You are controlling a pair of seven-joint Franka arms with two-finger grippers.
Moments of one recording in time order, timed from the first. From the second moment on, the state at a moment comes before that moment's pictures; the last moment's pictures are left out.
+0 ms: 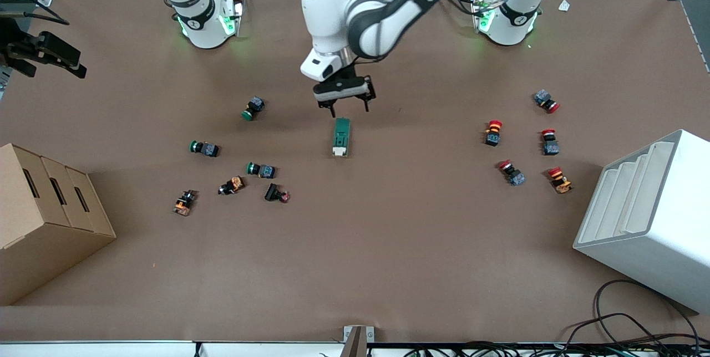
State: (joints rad) left arm -0.73 0.56 -0.44 -1.69 0.78 2.10 -1.65; right arm -0.01 -0.09 0.00 -1.54 0.01 1.40 0.04
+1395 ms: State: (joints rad) left arm -0.87 0.82 -0.44 -1.83 1.67 2.05 -2.47; right arm -0.01 0.06 0.00 -1.54 0.01 1.43 0.04
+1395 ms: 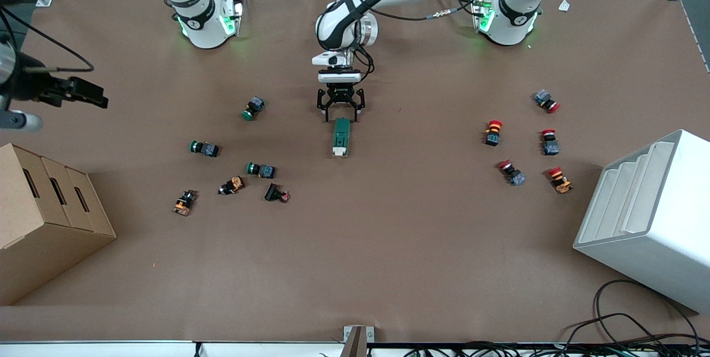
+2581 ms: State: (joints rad) left arm -0.92 0.87 -0.43 -1.83 1.77 1.92 -2.54; right arm 0.25 0.32 0.01 -1.54 0.07 1.59 0.82
